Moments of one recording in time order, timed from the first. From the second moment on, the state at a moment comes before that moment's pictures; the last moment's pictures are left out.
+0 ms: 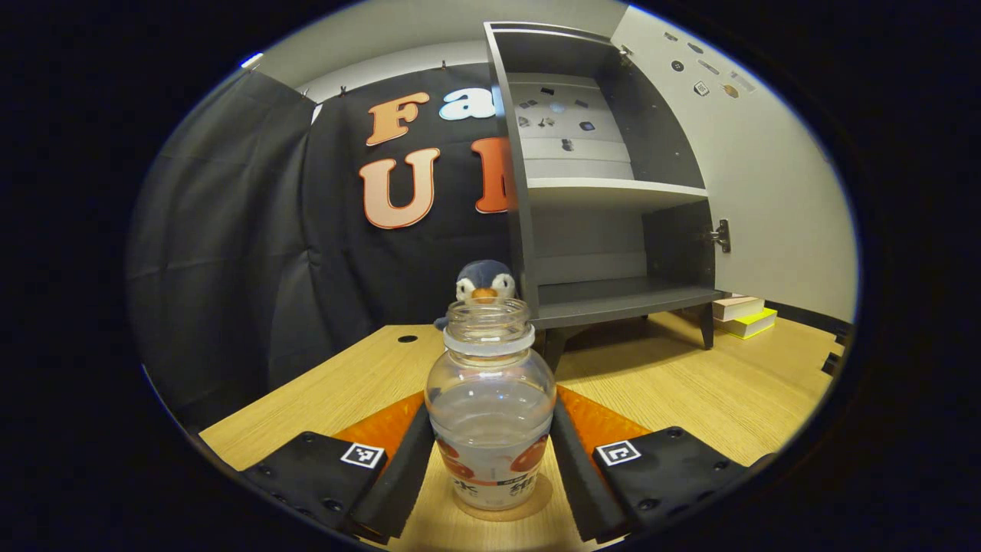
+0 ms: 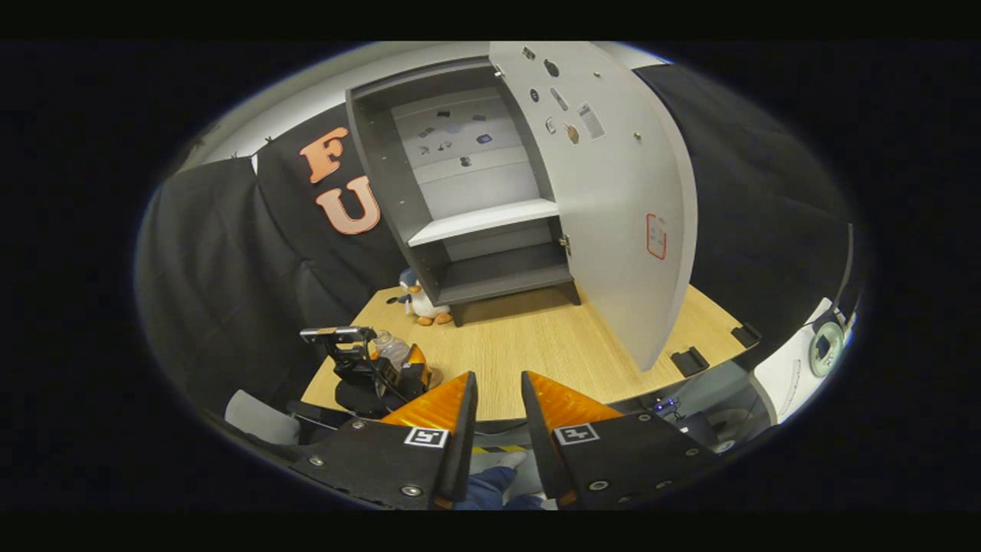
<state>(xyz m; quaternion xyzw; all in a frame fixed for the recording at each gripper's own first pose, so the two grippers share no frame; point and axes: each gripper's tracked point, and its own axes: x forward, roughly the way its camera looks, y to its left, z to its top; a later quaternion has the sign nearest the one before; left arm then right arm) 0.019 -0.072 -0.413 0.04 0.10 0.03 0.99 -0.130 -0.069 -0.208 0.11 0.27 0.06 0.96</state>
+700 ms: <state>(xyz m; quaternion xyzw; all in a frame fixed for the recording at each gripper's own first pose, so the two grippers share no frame) -0.003 -0.080 -0.375 0.06 0.09 0.03 0.99 -0.139 -0.073 -0.199 0.13 0.26 0.07 0.96</state>
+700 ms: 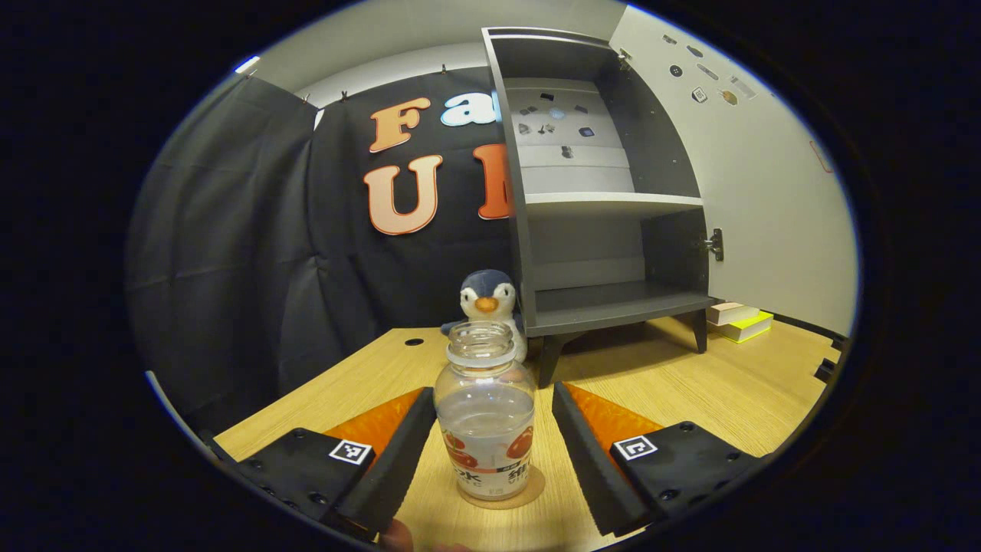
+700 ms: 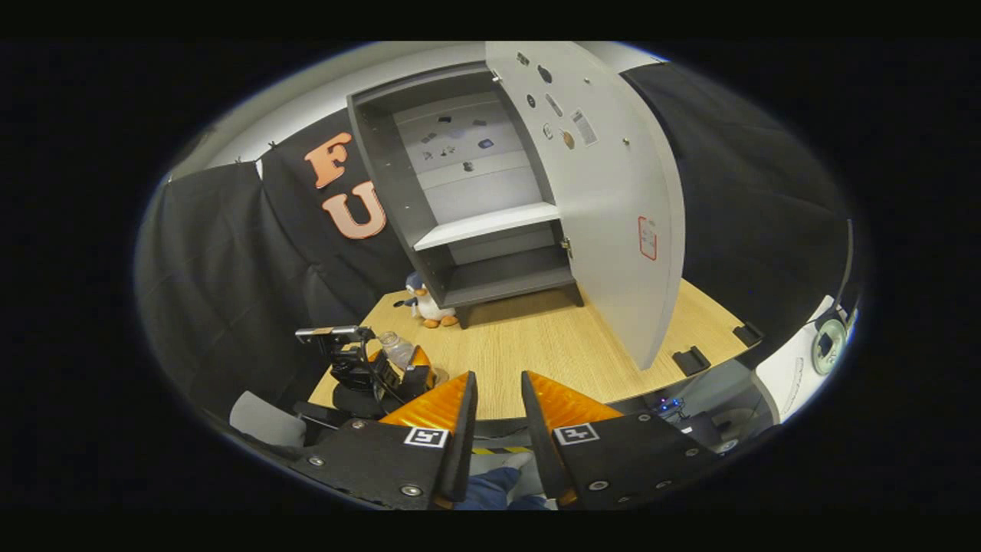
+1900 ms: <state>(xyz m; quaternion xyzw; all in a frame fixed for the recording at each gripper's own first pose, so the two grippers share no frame) -0.039 -0.107 -0.216 0.05 0.04 0.03 1.00 -0.145 -0.109 -0.112 0.15 0.15 0.10 0.97</state>
